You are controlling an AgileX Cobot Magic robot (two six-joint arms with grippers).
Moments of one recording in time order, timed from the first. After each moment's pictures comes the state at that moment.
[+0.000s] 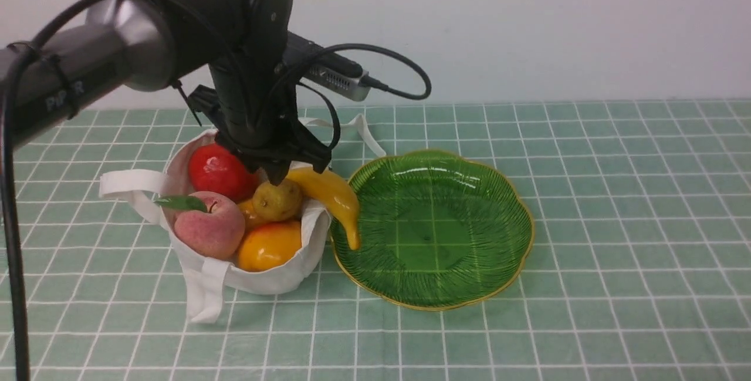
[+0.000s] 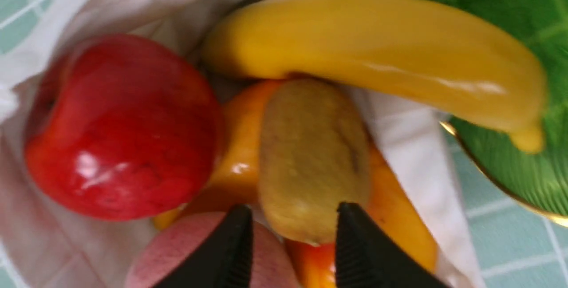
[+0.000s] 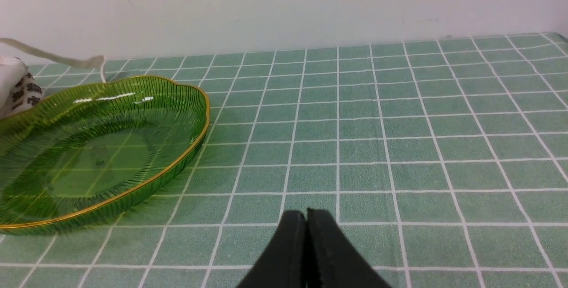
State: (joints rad) right arm 0.07 -0.01 0.02 0.02 0.37 0.07; left arm -0.42 1.95 -1.70 0.23 1.17 -0.08
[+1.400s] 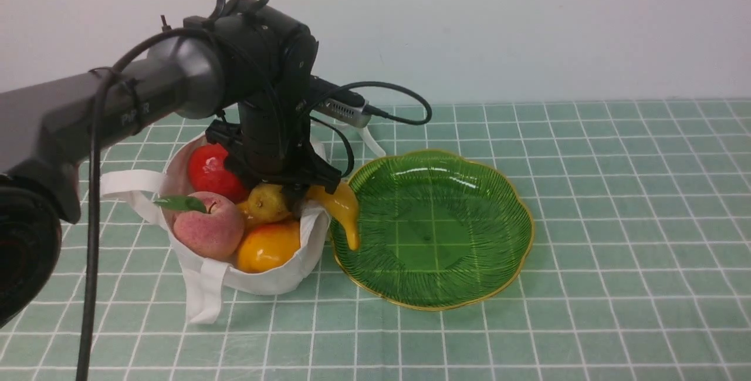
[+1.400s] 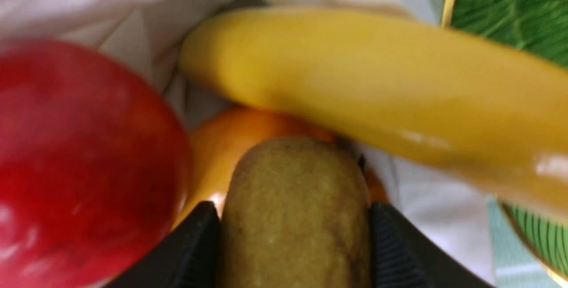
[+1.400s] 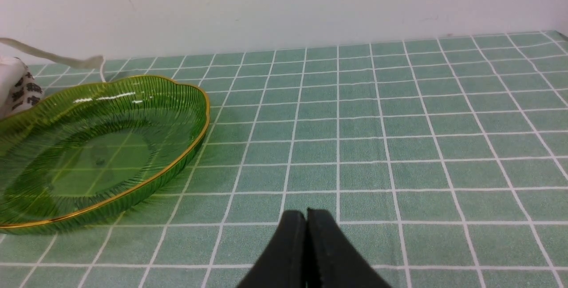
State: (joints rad) right arm 0.07 -0.01 0.02 0.02 0.37 0.07; left arm -0.42 2.06 -1.71 0.23 1.14 -0.14
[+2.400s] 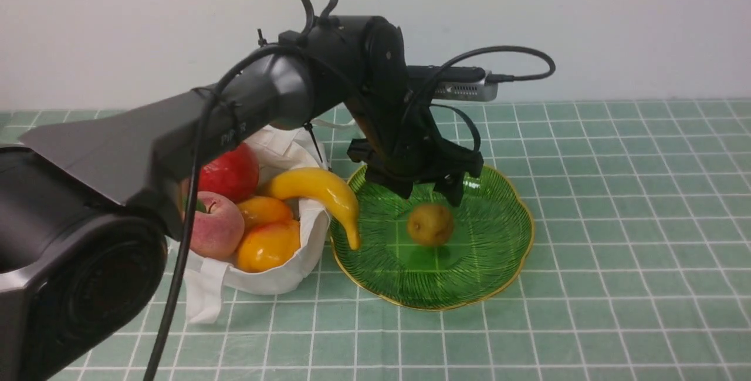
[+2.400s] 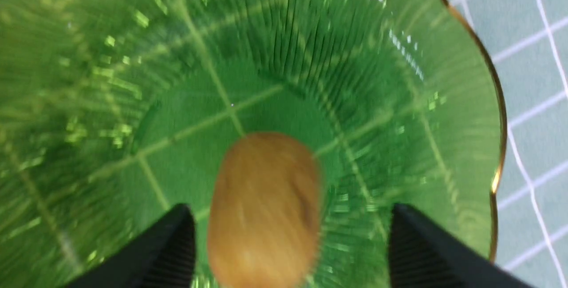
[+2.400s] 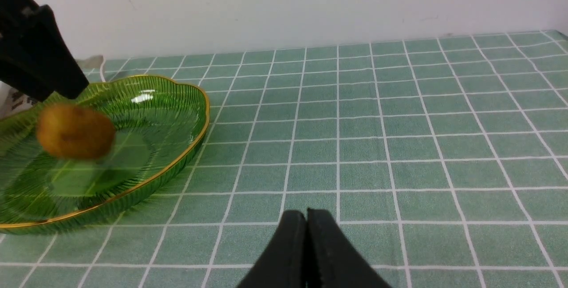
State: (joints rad) right arm 0.07 -0.01 0.02 0.02 0.37 0.07; left arm -0.56 2.21 -1.92 -0.24 0.95 -0.07
